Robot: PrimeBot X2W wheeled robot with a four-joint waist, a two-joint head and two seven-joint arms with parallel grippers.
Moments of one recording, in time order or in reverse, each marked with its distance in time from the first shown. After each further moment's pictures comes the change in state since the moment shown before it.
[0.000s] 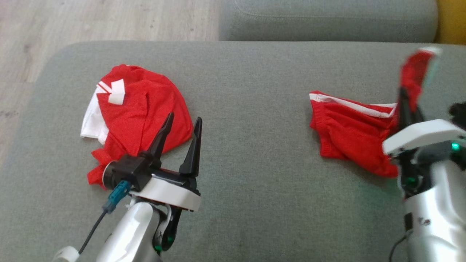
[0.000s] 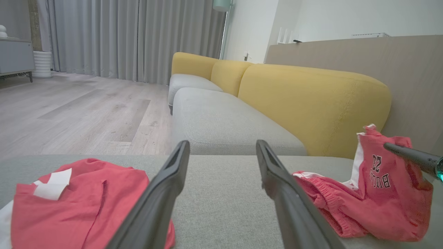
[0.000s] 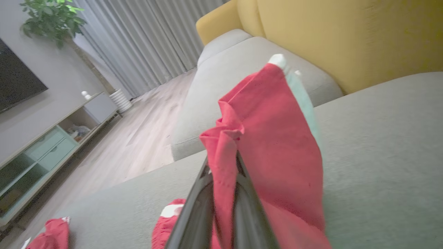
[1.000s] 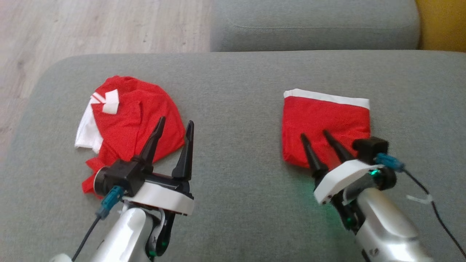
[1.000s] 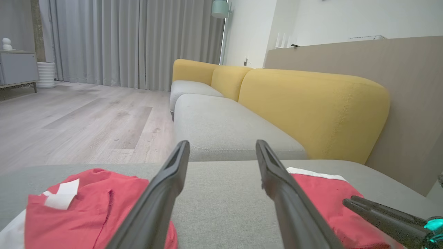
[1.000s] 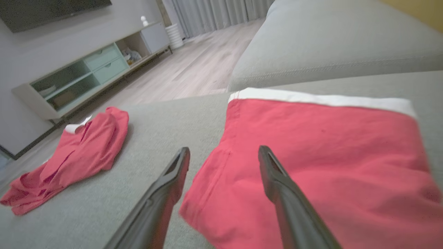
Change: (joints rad) left arm 0.038 0.037 0.003 -0.061 -0.004 0.045 0.024; right arm 0.019 -0.030 0.569 0.225 0.070 0.000 -0.219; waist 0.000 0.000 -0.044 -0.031
